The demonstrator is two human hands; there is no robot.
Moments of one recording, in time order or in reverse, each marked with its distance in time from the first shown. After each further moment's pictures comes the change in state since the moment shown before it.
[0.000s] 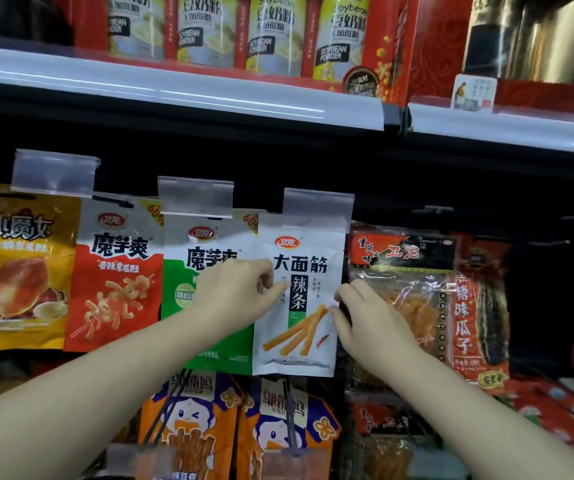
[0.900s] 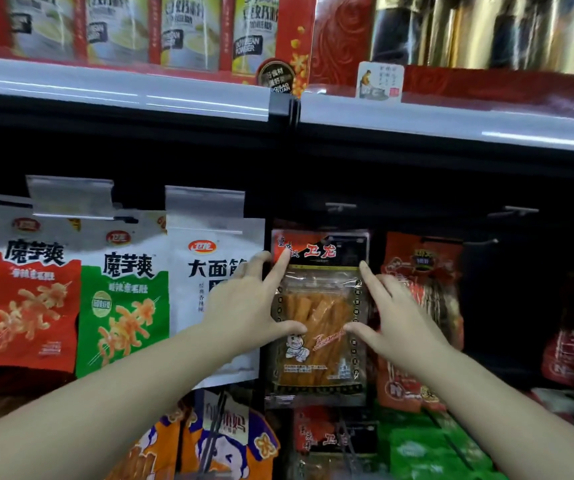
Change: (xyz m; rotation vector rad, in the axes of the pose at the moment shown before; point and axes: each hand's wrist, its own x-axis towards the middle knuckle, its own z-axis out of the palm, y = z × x) left_hand 0.032 0.118 0.062 0.238 -0.096 0.076; right_hand -0.022 0.150 -0.033 -0.036 -0.124 0.137
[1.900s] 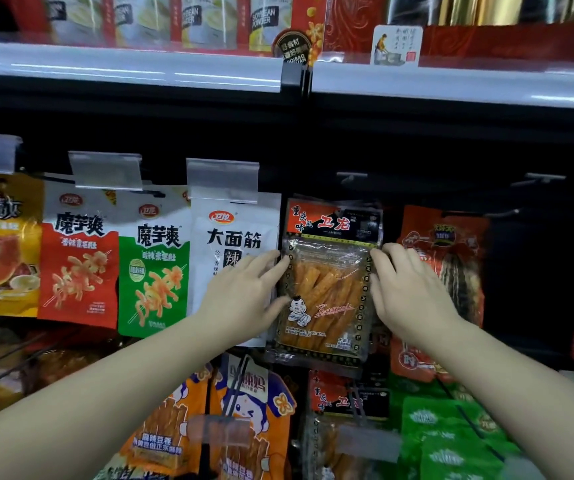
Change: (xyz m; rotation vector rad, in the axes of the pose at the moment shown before) left_hand -0.038 -0.014 0.008 0.020 0.052 0.054; right_hand 0.002 0.003 0.014 -0.236 0.354 -0.193
